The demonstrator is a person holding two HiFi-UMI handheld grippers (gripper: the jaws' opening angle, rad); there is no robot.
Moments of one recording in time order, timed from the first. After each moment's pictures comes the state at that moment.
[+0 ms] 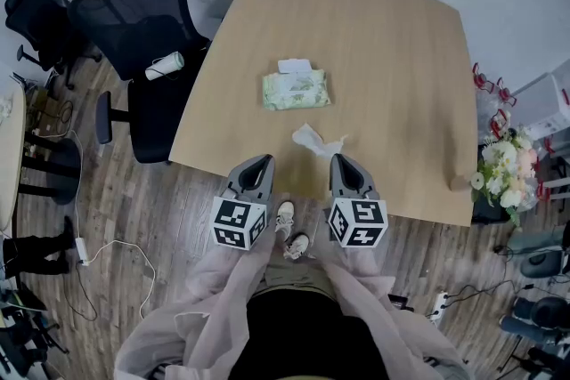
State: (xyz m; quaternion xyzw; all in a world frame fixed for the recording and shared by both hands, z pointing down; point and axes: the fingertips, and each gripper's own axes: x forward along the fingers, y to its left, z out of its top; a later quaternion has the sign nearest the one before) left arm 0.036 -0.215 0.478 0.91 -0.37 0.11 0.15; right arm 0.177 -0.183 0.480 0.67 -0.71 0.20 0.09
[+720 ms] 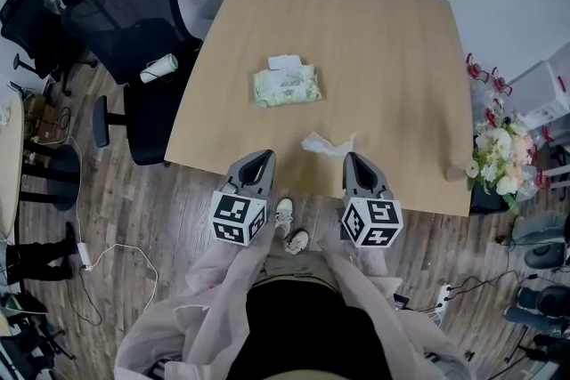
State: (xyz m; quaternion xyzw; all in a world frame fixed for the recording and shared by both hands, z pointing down) left arm 0.056 -0.205 0.469 0.92 -0.35 0.11 0.14; right arm 0.217 -0.154 0.464 0.69 -0.70 0.20 0.07
